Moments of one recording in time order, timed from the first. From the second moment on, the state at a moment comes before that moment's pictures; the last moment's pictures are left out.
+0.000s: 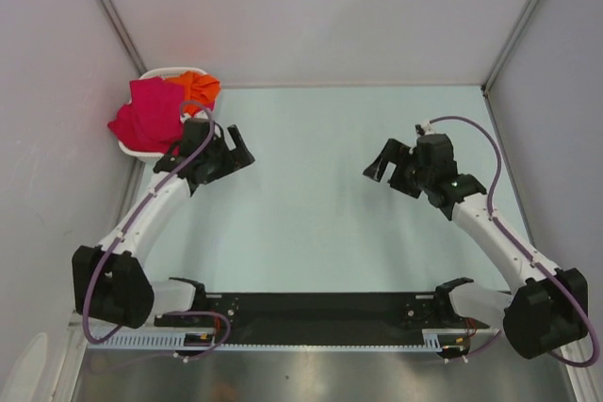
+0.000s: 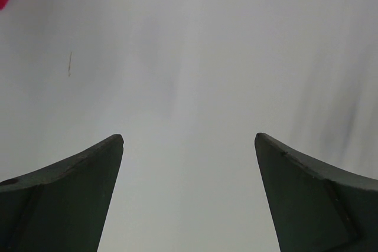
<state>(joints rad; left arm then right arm) -0.22 1.24 0.97 -0.49 0.01 -0.59 0.31 1.15 0.89 -0.38 -0.15 0.68</state>
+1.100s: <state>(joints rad) 0.26 1.62 1.58 -0.64 -0.09 -0.42 0.26 1.31 1.09 -0.35 -0.20 0.56</state>
